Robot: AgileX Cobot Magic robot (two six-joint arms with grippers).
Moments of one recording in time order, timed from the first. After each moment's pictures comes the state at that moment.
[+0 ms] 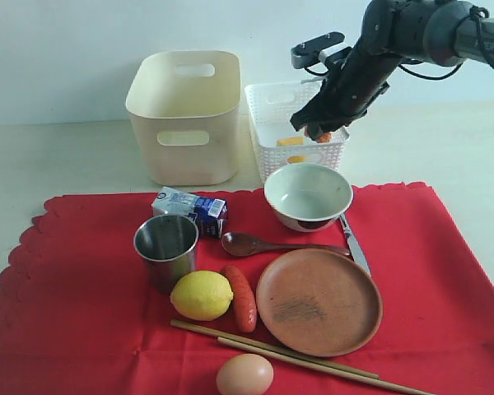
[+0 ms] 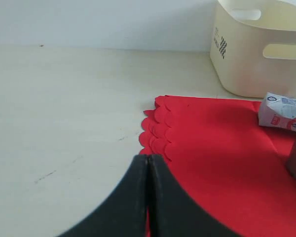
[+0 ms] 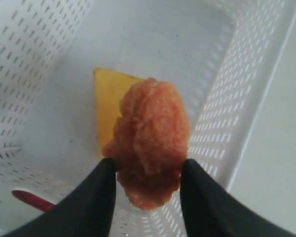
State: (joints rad) left arm -0.01 0.01 0.00 0.04 0.37 -0.09; right arm 0.25 2.35 -2.01 0.11 0.83 -0.34
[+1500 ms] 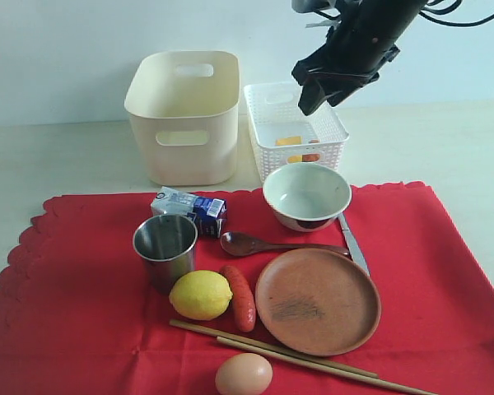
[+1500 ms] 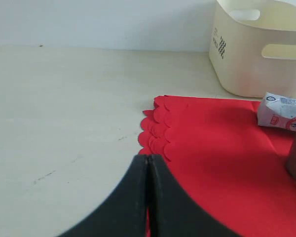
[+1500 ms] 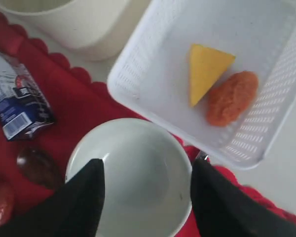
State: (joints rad) left arm -0.01 0.01 0.00 0.04 0.37 -0.09; right arm 0.25 2.16 -2.02 0.30 1.17 -0.41
